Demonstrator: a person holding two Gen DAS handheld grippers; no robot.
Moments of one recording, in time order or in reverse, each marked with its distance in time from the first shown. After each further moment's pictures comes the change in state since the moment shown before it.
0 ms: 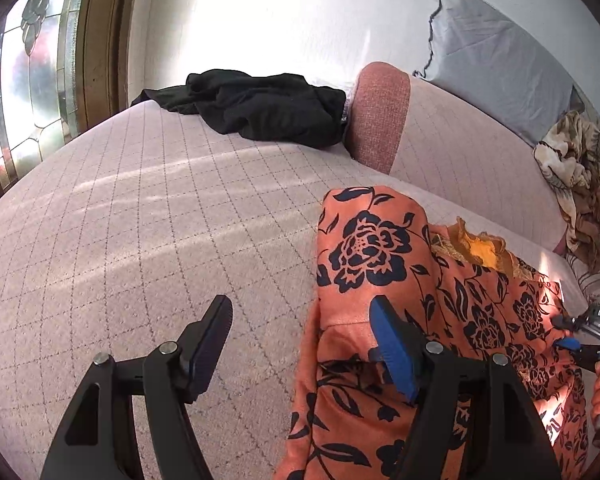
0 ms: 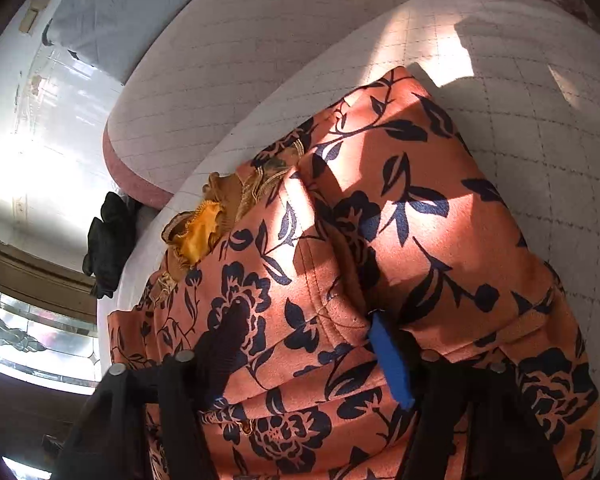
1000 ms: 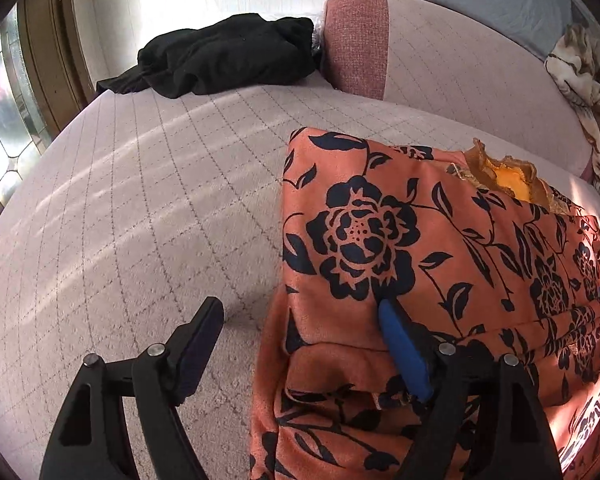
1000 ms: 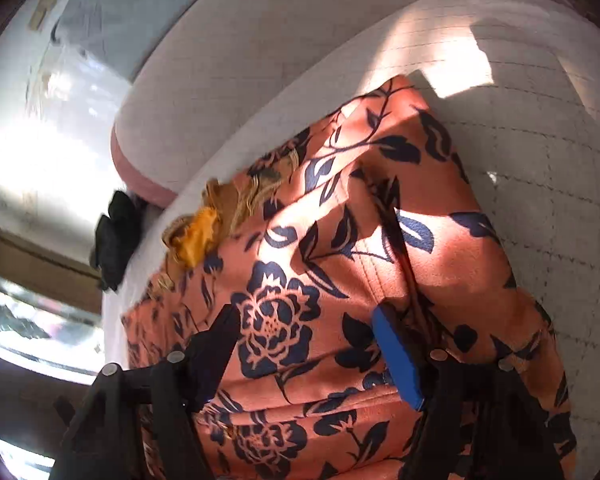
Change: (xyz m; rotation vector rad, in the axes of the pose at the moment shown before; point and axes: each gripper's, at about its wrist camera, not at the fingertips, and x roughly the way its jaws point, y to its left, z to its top) left arm 0.069 -0.044 0.000 0.193 0.199 0.082; right arm -0.010 -0.022 0.007 0.015 -0.037 0.084
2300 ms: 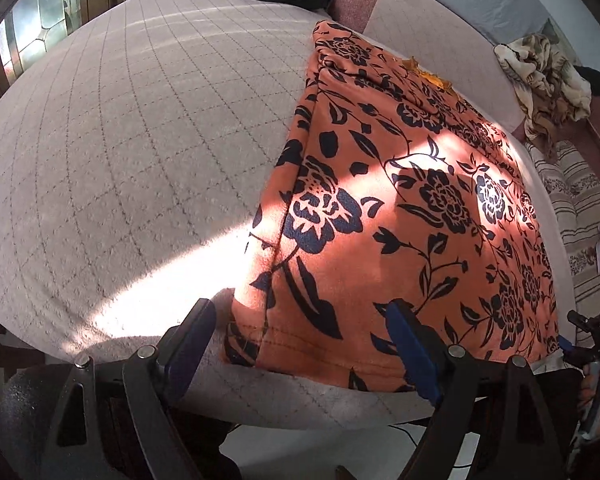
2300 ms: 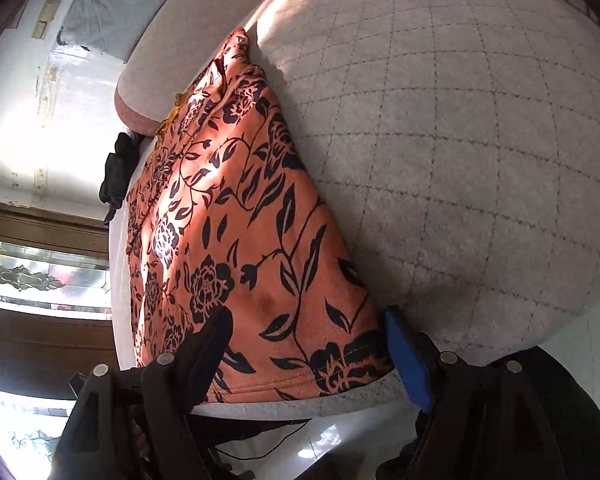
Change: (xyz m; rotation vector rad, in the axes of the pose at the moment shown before) left arm -0.168 0.056 -0.223 -0.147 0.203 -0.220; right arm -0.222 -0.144 -0.197 0.057 0.188 -0.049
